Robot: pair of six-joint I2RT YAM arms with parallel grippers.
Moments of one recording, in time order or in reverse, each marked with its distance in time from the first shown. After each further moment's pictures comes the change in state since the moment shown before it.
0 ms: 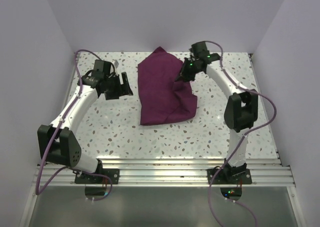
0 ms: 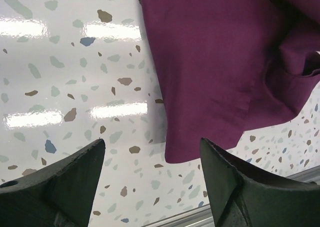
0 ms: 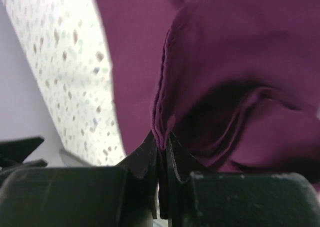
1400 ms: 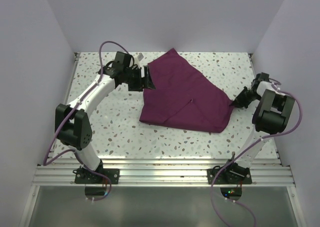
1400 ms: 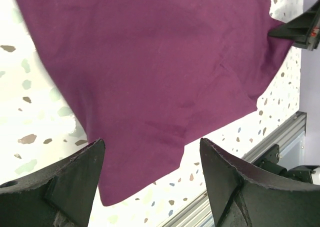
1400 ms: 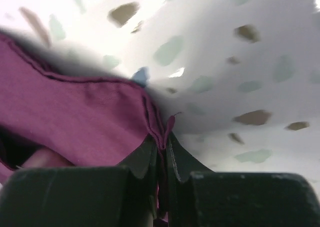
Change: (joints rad) left arm -0.155 0.249 0.204 0.126 0.225 -0.011; right arm -0.761 -0.078 -0.562 0.106 0.021 -0.241
